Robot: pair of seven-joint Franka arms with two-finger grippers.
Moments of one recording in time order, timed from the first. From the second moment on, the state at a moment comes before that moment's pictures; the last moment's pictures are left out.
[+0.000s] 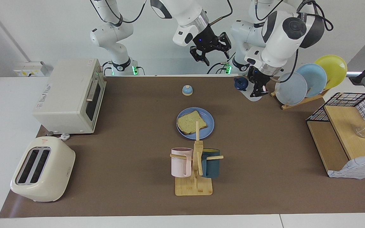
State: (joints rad) left arm -0.70 -0.08 0.38 -1.87 -0.04 1.65 1.17; right arm 0.62 0.12 0.11 -1.51 0.45 2.06 0.76
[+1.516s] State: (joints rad) left arm -0.70 -0.13 0.38 -1.92 -0.04 1.65 1.17; right arm 0.66 0.20 0.11 -1.52 0.45 2.31 0.81
